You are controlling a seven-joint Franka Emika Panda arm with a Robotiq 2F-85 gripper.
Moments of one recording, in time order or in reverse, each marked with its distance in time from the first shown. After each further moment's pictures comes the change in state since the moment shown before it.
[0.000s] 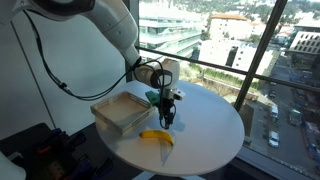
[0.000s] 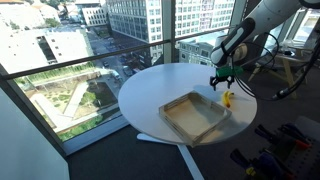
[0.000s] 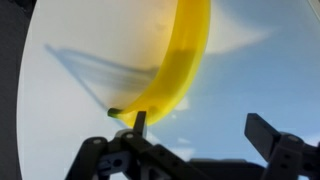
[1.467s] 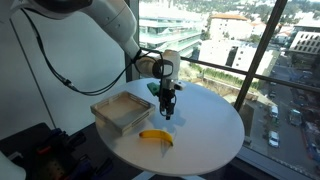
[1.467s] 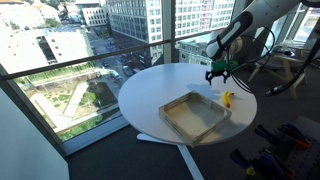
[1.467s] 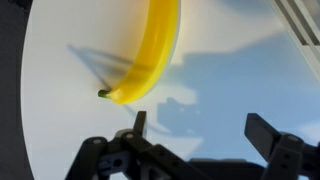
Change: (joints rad) arm 0.043 -0.014 -0.015 0.081 0.000 -0.086 0.066
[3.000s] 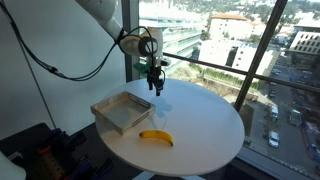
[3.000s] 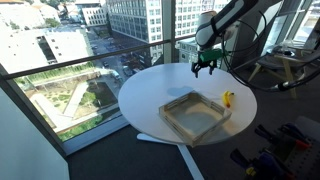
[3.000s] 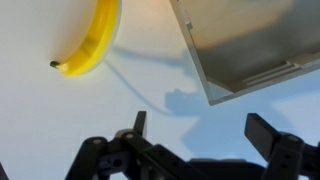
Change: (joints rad) arm 0.125 -0.176 0.052 -0.063 -0.034 -0.009 -0.060
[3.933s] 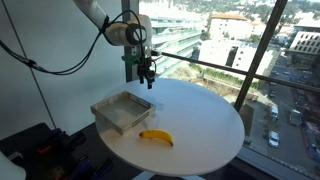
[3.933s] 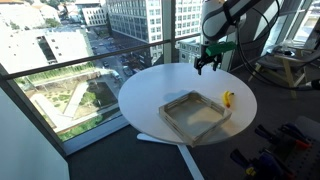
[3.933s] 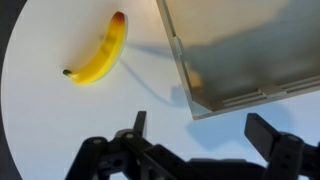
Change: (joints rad) arm 0.040 -0.208 0.019 -0.195 -0.065 0.000 0.002
